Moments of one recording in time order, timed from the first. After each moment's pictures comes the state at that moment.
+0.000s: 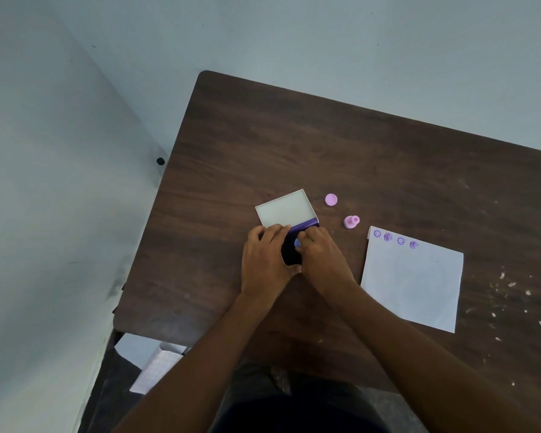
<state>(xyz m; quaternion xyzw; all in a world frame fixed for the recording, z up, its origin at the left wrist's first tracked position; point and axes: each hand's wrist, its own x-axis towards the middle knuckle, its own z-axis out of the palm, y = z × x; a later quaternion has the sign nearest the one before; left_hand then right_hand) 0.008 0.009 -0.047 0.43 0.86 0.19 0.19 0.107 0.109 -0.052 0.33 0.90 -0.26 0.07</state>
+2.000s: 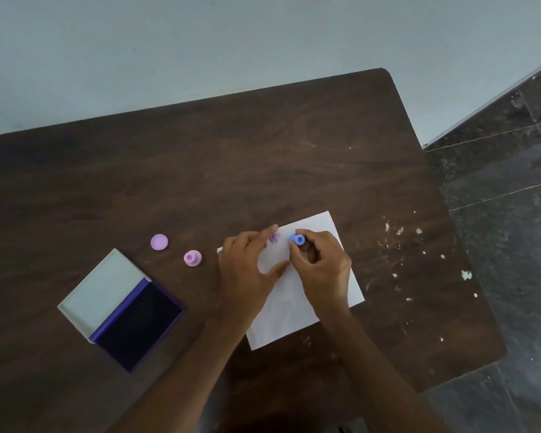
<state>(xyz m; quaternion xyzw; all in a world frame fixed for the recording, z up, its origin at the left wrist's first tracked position) 0.164 0.188 -0.087 0.56 0.76 0.23 0.24 0.298 0.216 -0.071 0.65 0.63 -0.28 -0.32</state>
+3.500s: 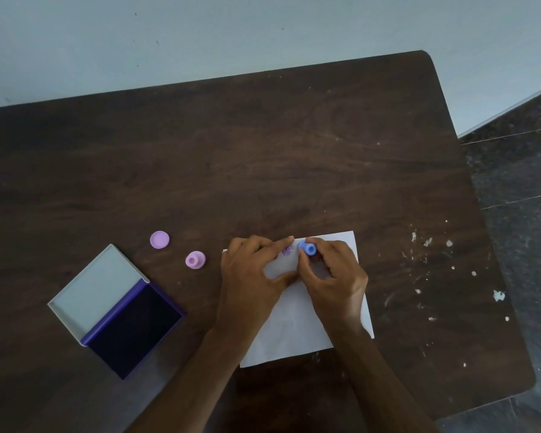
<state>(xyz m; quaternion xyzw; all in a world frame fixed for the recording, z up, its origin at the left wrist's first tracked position) 0.161 0.189 -0.095 0.56 0.76 0.23 0.24 0.300 0.218 -0.087 0.59 0.72 -0.22 -0.28</state>
